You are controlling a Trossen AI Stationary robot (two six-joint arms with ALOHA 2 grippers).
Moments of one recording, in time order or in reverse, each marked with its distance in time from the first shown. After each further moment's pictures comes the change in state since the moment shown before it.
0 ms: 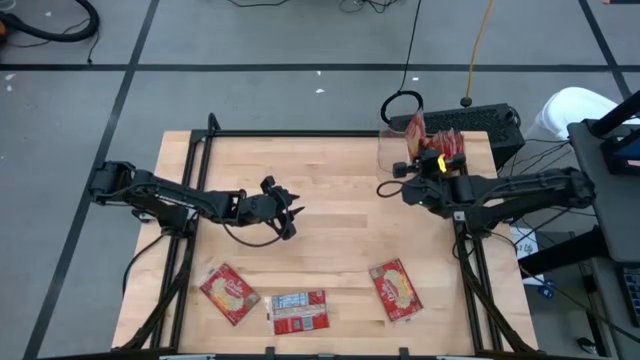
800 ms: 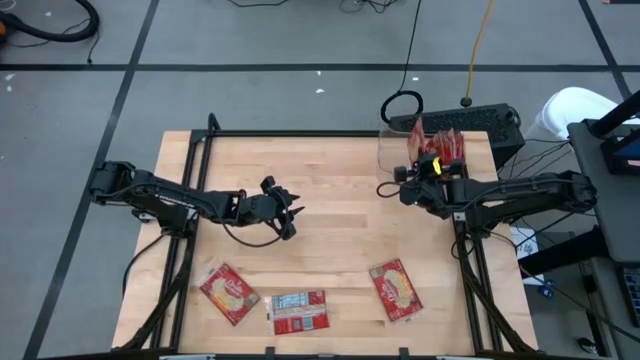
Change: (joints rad) left arm 0.001 0.000 0.000 0.000 0.000 0.004; right arm -0.085 0.000 -0.167 0.066 -0.103 0.072
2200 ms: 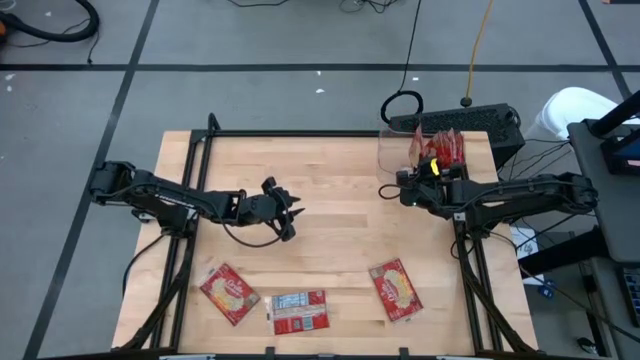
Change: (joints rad) left arm -0.001 0.000 0.000 -0.001 0.032 -0.001; right arm -0.040 0.000 -0.073 -0.046 -0.102 0.078
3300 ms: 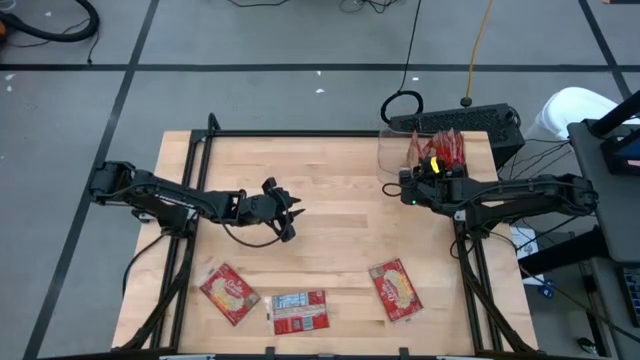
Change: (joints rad) left arm -0.001 0.000 0.000 0.000 0.013 -0.009; right arm -0.043 0.000 0.000 -0.132 -0.104 0.183
